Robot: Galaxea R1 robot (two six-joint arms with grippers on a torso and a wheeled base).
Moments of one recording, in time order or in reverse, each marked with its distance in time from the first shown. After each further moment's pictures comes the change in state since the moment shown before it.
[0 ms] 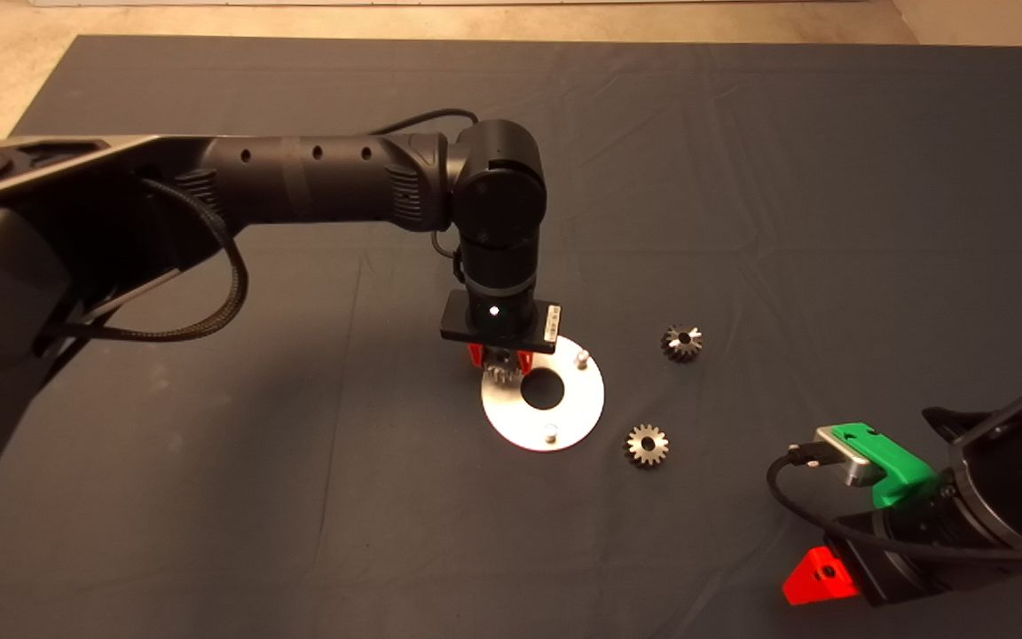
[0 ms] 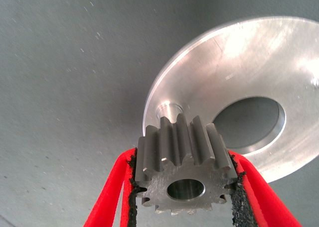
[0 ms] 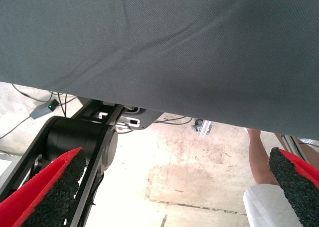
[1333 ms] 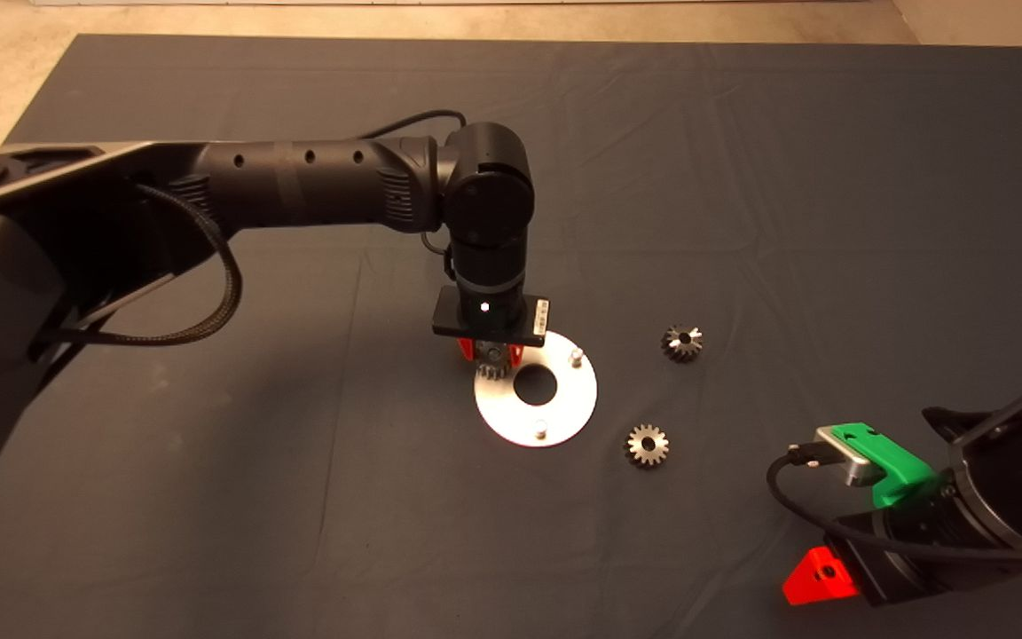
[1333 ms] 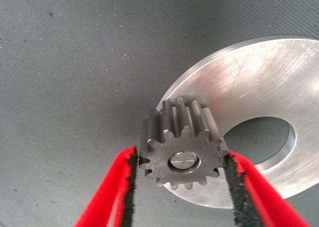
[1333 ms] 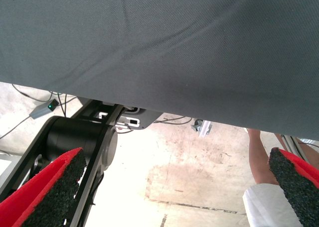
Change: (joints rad) left arm 0.011 -0.009 -0.018 0.022 0.000 -0.003; right arm 0.000 0.000 0.000 0.000 0.000 -0.003
